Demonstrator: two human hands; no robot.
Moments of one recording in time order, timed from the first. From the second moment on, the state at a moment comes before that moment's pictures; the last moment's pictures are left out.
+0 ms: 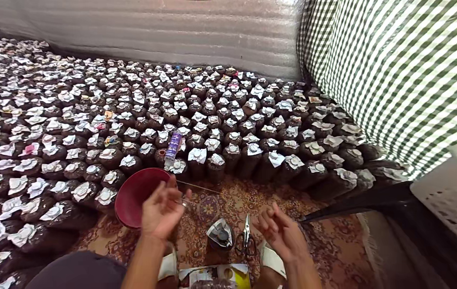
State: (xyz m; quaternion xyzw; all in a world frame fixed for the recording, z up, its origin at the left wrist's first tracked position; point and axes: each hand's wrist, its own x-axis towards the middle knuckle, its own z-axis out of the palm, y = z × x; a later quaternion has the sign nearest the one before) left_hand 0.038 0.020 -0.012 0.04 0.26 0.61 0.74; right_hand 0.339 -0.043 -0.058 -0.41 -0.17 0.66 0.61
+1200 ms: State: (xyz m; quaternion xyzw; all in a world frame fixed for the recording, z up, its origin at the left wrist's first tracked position) left_hand -0.015 0.027 -0.039 0.49 0.81 0.26 0.18; right_hand 0.307 -0.032 -0.100 -0.74 -0.51 0.44 0.04
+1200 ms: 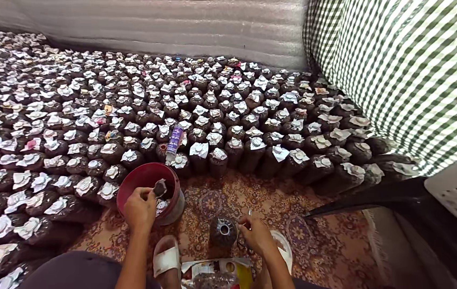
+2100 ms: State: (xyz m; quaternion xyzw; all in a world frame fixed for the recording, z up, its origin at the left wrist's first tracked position) left_hand 0.145 0.011 -0.193 0.44 0.60 0.23 0.63; right_hand 0.293 -0.036 -0.163 -0.82 -0.47 0.28 0.16
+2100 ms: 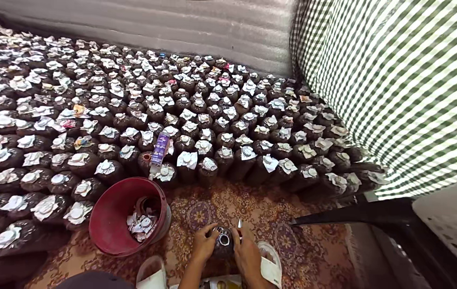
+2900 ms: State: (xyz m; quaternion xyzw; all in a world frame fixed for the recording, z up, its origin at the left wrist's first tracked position) left_hand 0.069 0.022 -0.106 0.40 0.63 0.38 0.54; right_hand 0.297 -0.005 -0.070 -0.66 -0.73 0.14 -0.11
